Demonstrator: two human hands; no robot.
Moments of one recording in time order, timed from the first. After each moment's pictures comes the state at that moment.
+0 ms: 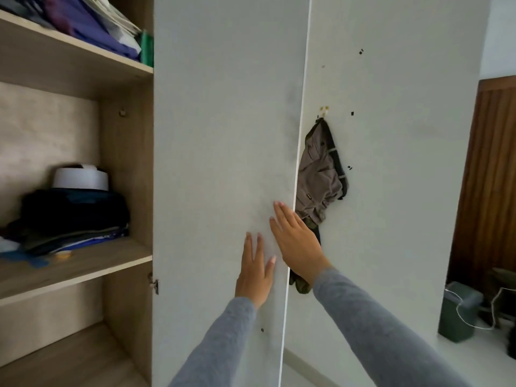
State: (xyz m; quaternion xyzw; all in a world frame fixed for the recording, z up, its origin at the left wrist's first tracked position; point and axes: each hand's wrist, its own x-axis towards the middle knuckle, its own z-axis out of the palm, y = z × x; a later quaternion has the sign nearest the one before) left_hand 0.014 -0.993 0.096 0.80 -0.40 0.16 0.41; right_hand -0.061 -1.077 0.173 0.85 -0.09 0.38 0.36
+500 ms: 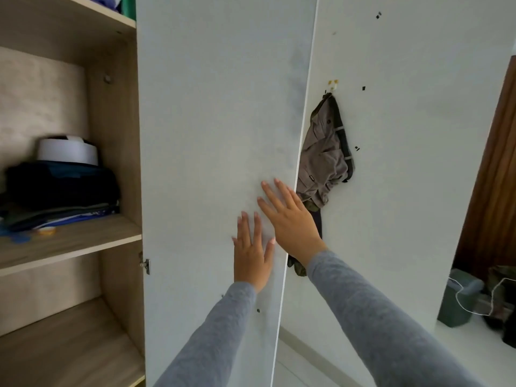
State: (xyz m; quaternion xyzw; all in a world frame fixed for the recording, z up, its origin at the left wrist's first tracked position) left_hand 0.041 -1.038 0.073 0.80 -0.38 0.27 0.38; right_hand -0.040 -1.109 0.170 0.86 -0.08 0.37 0.35
